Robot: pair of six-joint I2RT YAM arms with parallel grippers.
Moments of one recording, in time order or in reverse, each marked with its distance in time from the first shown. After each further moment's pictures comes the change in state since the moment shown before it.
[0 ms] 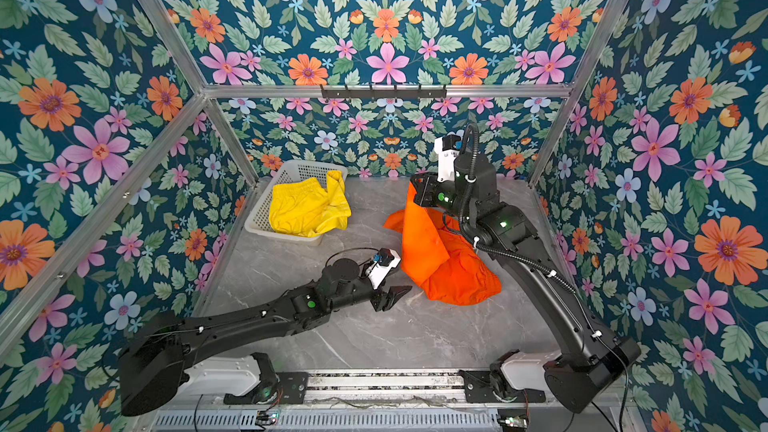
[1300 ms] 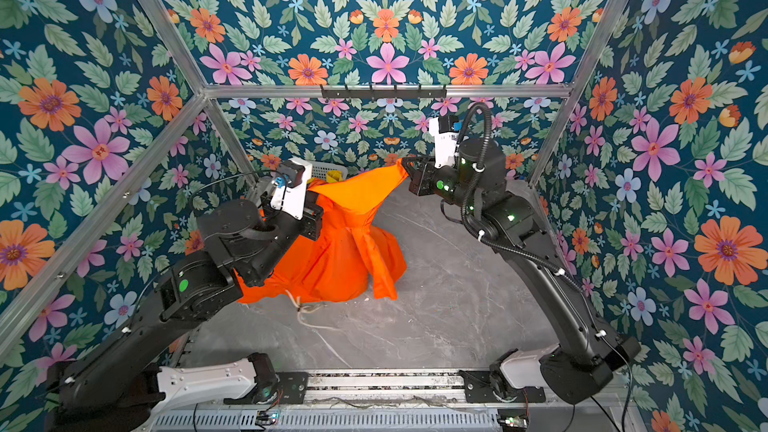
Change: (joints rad) left arm 0.000 -0.175 0.890 -0.813 -0.678 0.294; right arm 0.024 0.046 0.162 -0.028 -0.036 -0.056
